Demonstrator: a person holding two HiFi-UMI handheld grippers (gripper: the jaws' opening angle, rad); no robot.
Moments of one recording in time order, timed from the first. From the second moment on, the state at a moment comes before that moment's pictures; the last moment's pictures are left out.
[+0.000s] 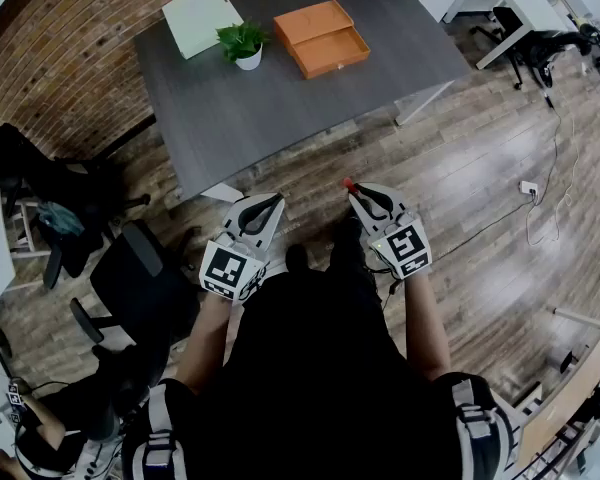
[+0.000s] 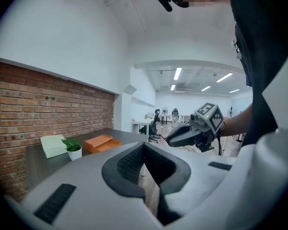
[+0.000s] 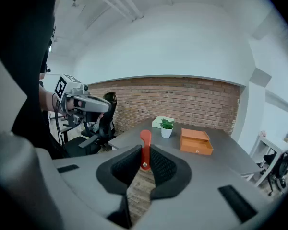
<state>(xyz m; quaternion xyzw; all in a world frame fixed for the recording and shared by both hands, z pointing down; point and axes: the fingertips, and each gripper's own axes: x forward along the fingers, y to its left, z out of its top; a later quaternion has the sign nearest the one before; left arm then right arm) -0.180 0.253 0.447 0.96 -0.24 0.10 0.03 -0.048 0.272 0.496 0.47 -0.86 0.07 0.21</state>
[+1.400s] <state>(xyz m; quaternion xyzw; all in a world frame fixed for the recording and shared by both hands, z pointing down) -0.115 0.220 0.441 0.96 -0.25 0.13 0.03 0.002 0.227 0.489 0.45 -0.87 0.08 0.19</state>
